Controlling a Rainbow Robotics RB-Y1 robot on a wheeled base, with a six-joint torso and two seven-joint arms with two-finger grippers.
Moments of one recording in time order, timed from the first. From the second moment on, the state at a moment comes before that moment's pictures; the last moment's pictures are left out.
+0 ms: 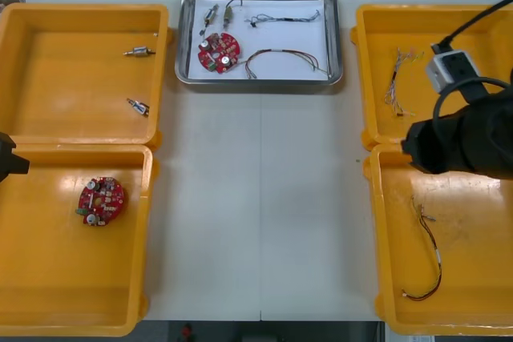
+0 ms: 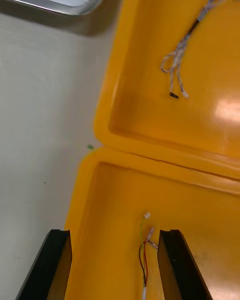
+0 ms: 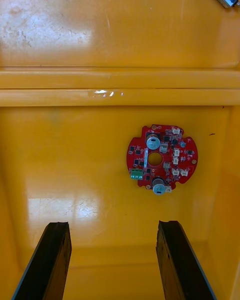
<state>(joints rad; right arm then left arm) -0.31 -0.61 -0.02 -2.46 -0.60 1.92 1.22 -0.14 0.79 0.39 -2.23 0.92 1.91 -1.26</state>
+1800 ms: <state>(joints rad) -0.05 -0.69 -0.33 -2.33 -0.78 1.92 1.22 -0.14 0.79 0.39 -2.23 0.92 1.91 -1.26</state>
